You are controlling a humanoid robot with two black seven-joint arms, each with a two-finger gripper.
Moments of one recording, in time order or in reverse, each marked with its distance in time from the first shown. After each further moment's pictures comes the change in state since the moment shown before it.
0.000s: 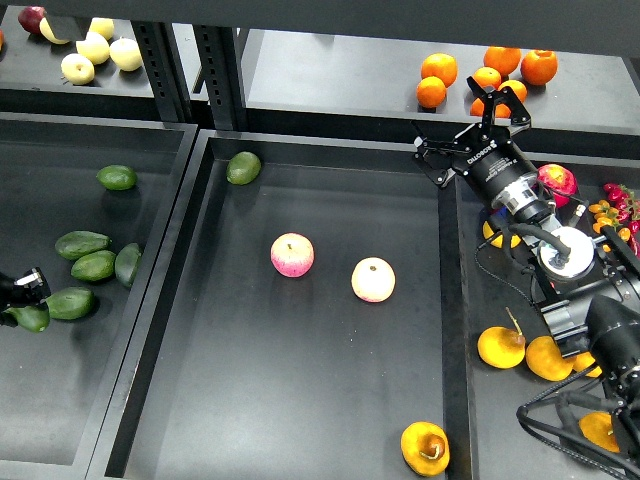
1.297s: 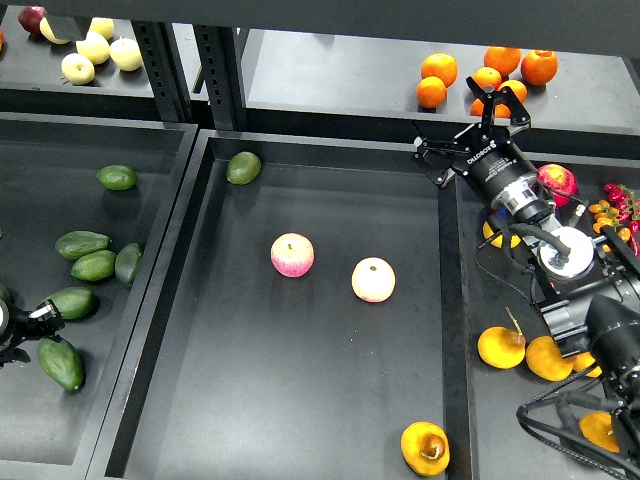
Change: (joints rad) left arm 0.099 -0.082 -0.056 0.070 0.000 0.000 0.000; right arm 0.000 0.000 -0.002 0.000 0.000 0.000 0.000
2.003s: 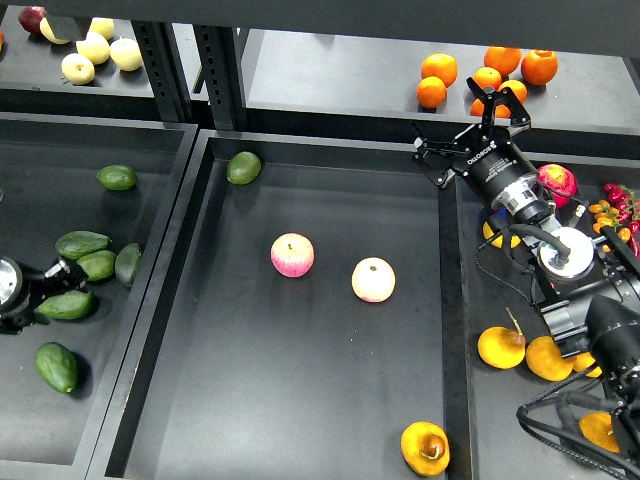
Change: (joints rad) left arm -0.080 -0.005 -0.088 -0.021 -0.072 0.000 0.000; right arm 0.000 0.000 0.000 -0.003 0.000 0.000 0.000
